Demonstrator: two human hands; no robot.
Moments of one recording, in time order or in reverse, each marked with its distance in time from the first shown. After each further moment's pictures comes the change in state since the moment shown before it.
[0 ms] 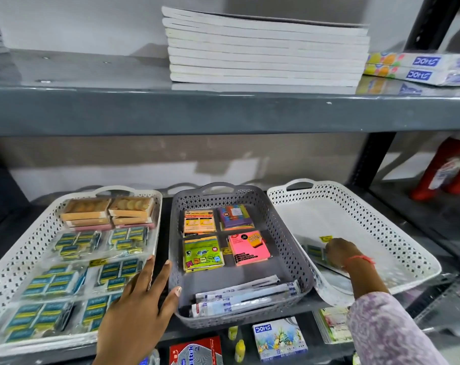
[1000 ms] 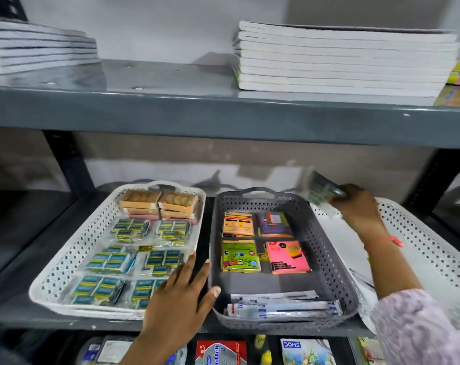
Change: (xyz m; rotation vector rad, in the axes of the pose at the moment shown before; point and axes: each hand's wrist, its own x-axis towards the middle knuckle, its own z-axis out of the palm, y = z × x) left_hand -0.008 -0.004 -0.006 -0.021 -0.008 -0.016; right_hand -0.045 -0.110 -0.076 0.586 0.369 -0.480
